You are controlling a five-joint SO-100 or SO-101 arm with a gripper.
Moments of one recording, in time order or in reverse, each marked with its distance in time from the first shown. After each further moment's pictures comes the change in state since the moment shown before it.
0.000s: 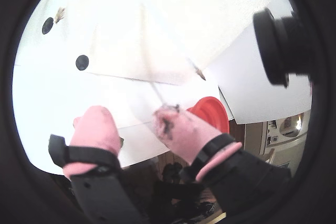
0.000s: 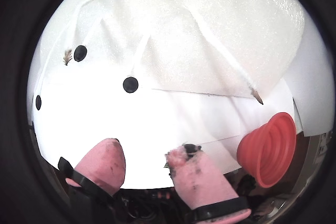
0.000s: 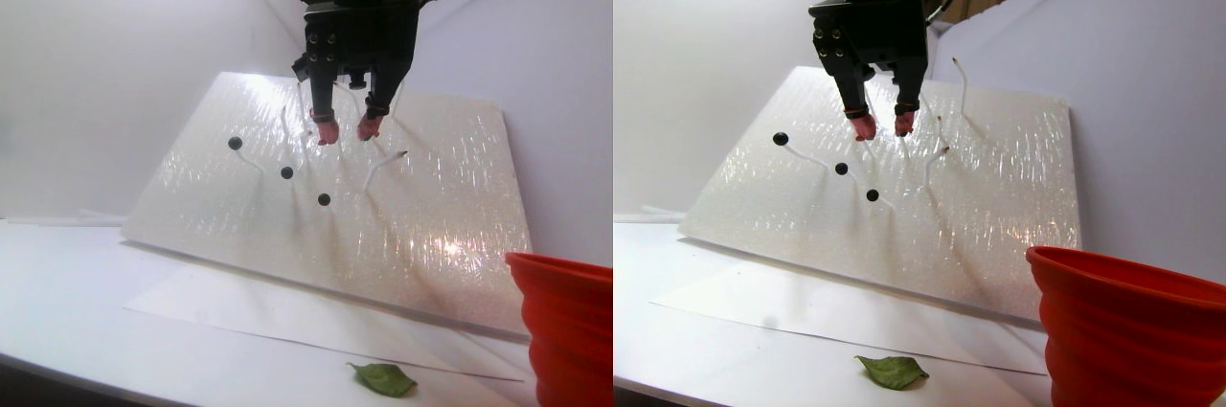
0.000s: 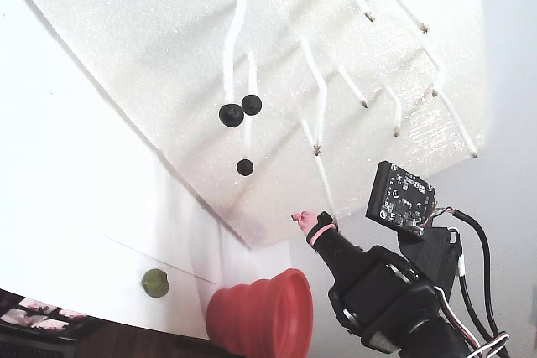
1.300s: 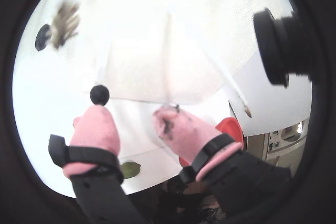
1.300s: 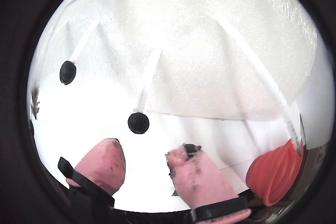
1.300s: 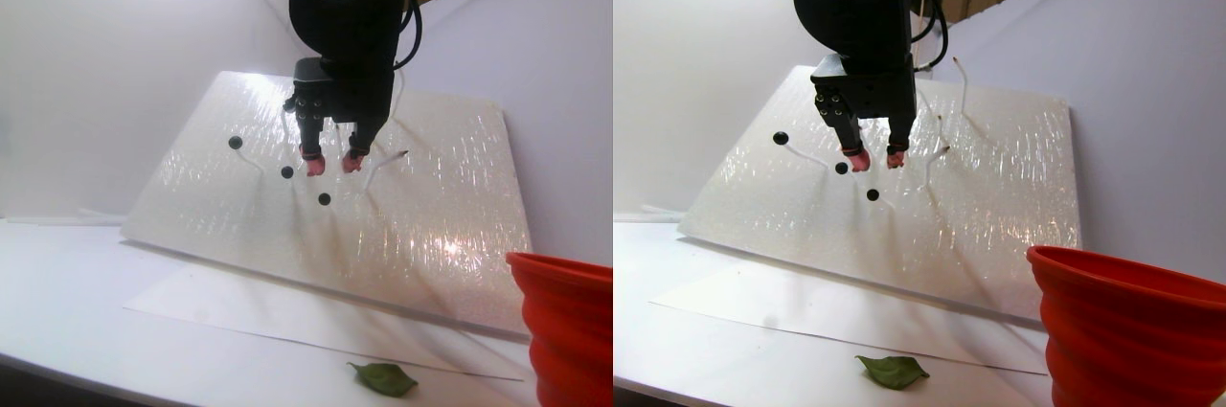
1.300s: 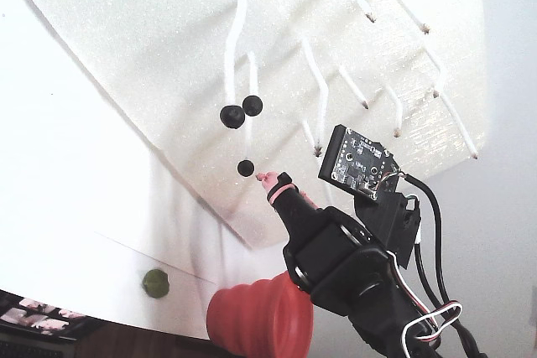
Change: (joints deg) arm -3.1 -19.1 -7.2 -16.3 1.2
